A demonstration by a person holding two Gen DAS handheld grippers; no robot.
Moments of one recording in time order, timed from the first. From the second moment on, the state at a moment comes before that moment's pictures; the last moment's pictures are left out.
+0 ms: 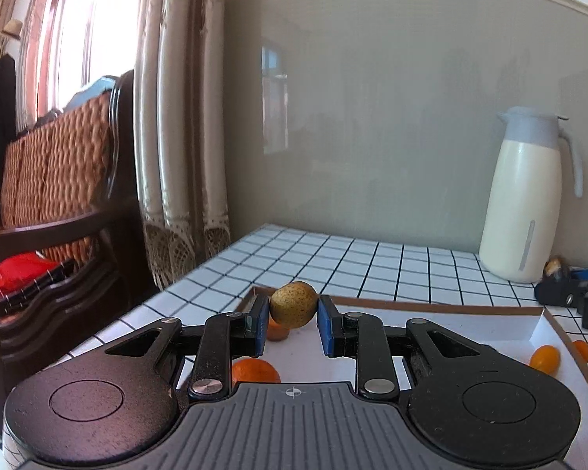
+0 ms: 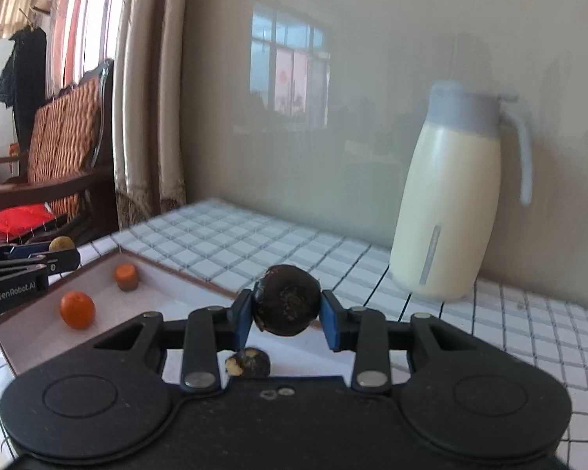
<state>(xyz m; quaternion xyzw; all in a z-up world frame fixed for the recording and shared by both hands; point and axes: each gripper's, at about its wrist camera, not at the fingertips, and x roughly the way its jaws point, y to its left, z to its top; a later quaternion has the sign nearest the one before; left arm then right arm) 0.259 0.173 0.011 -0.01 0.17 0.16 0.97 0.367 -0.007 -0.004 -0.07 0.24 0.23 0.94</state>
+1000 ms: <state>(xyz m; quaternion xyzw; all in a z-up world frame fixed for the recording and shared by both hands) 0.214 0.144 0.019 0.01 0.11 0.17 0.98 0.326 -0.032 0.005 -0.07 0.19 0.20 0.96</state>
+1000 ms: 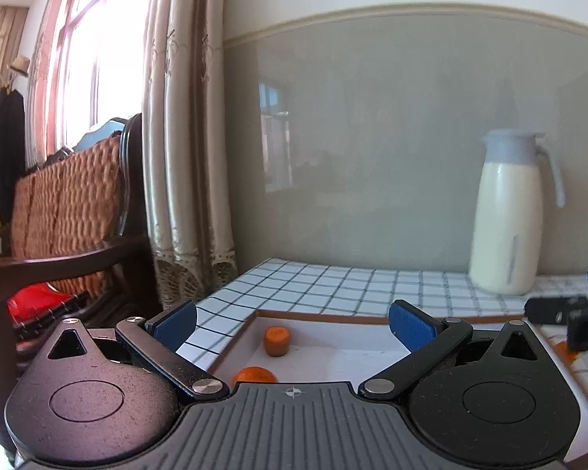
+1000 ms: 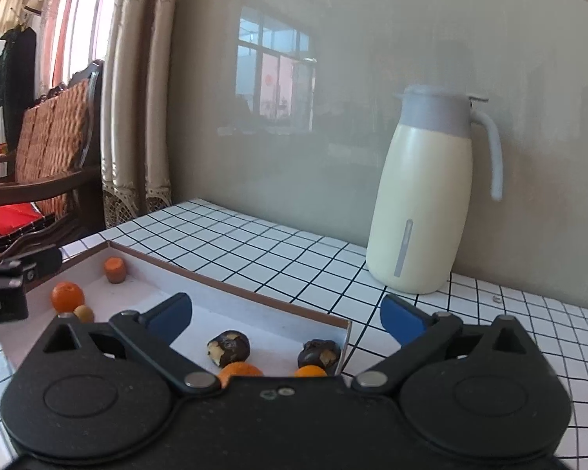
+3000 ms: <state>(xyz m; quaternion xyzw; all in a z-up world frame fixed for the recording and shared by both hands) 0.340 -0.104 -0.038 0.09 0.30 0.00 0.95 0.360 -0.191 -0.070 -0.07 0.30 0.11 0.94</state>
